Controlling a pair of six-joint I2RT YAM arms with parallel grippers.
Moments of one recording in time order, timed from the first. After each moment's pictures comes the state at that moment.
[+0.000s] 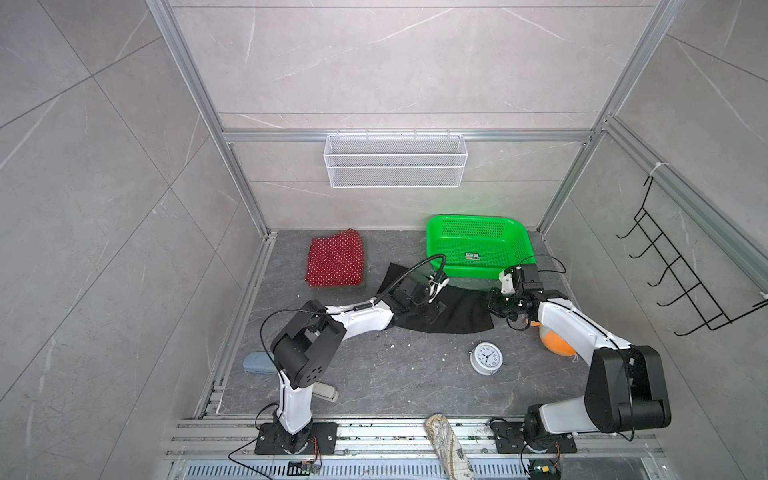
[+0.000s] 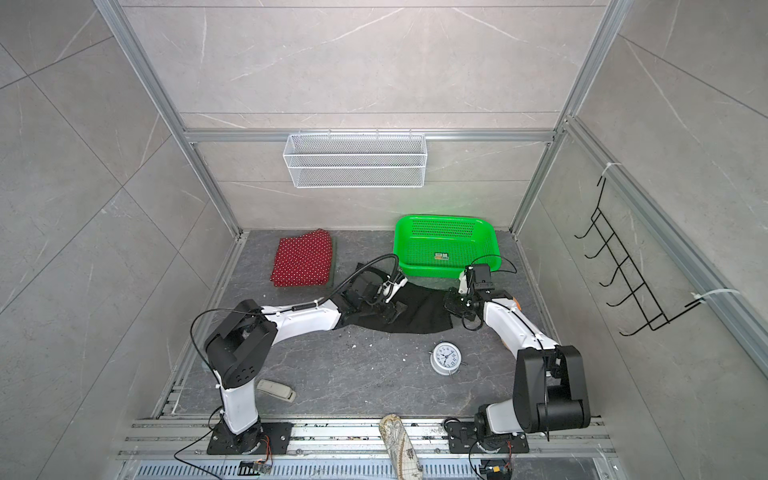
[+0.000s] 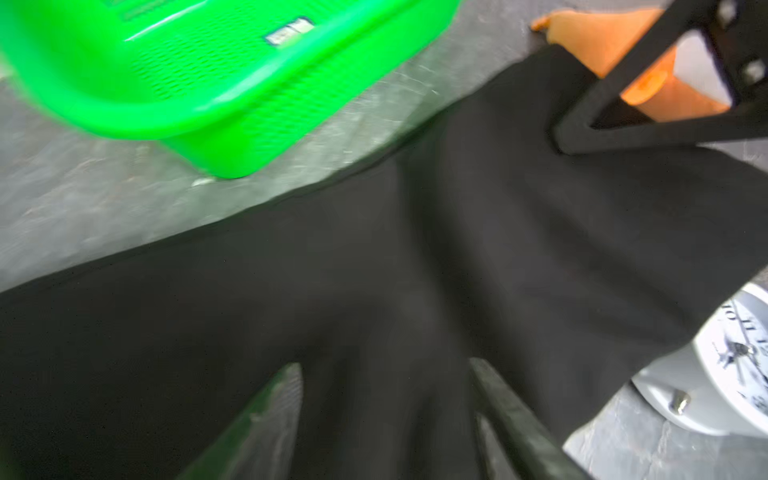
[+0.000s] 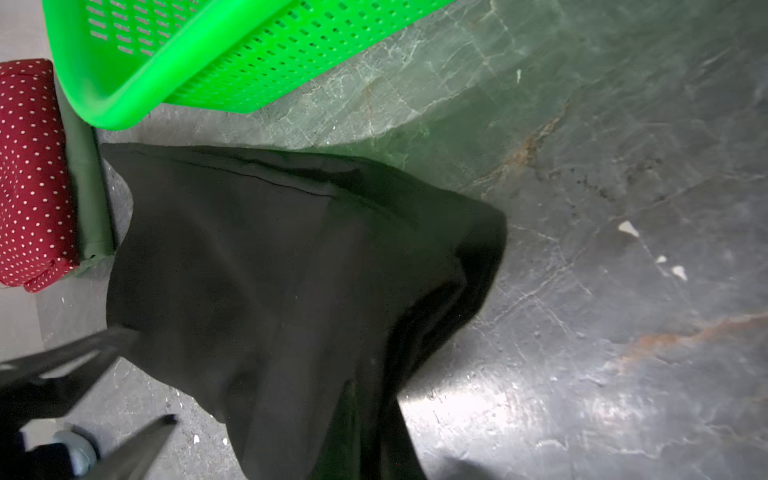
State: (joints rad) left arm -0.87 1.94 1.23 0.04 0.13 0.00; right arm 0.06 1.43 0.90 -0.47 -0.30 0.46
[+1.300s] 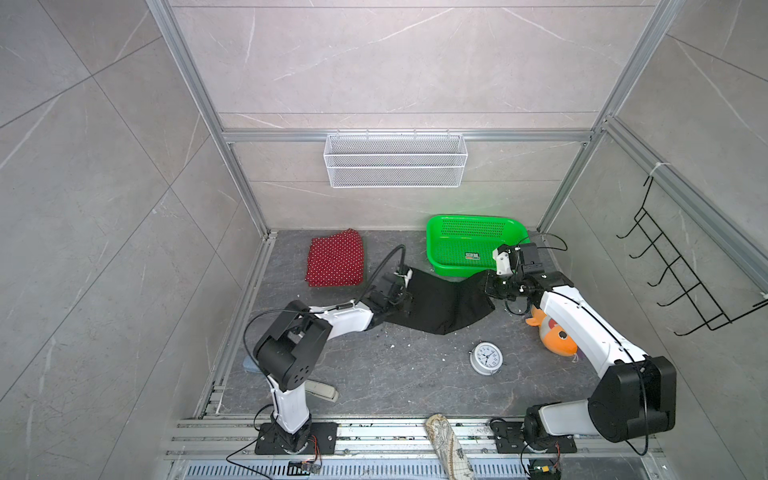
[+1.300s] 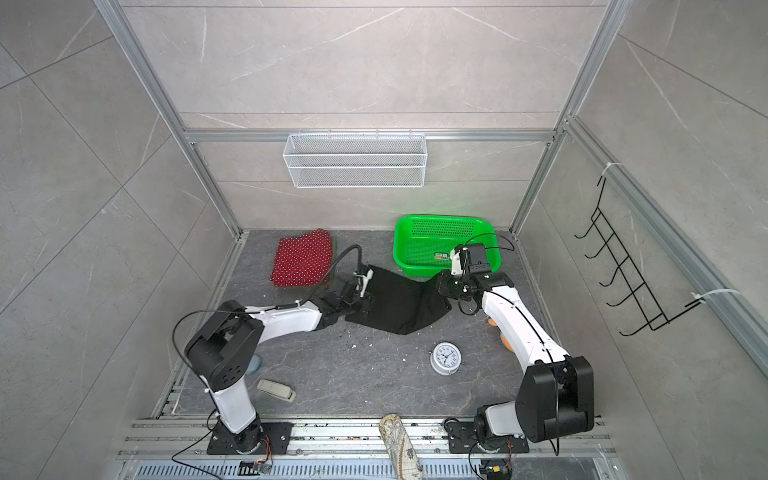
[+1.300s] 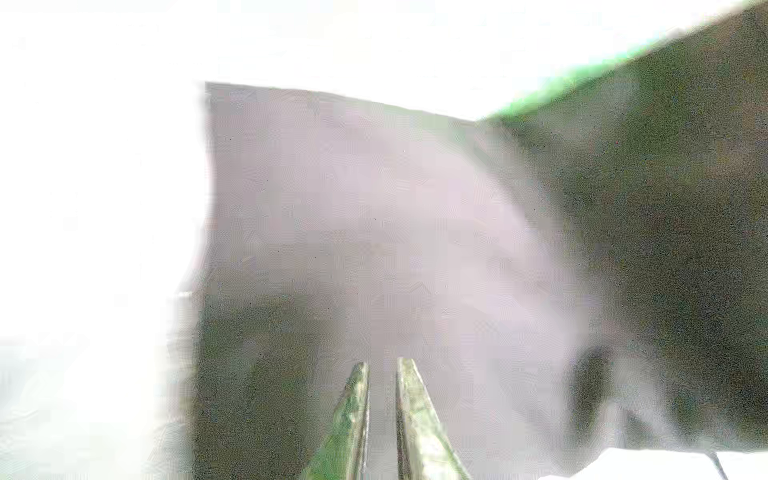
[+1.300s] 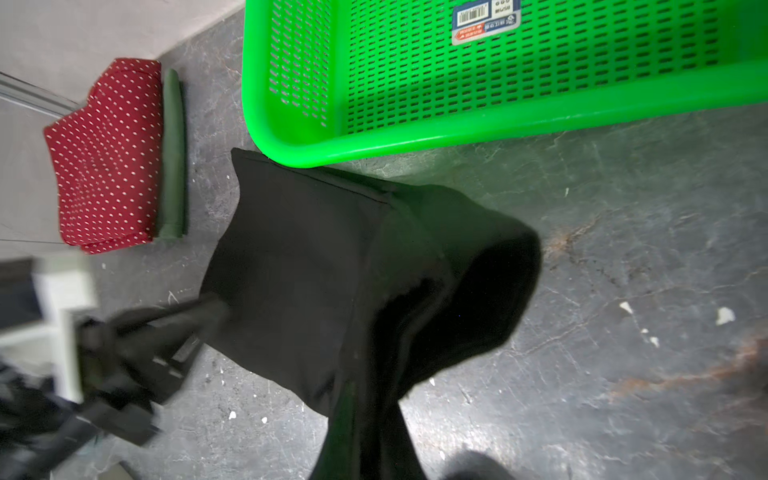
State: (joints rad) left arm -0.66 1.77 0.98 0.10 0.03 -0.27; right arm 0.17 1.42 1.16 -0.65 -0.23 0.36
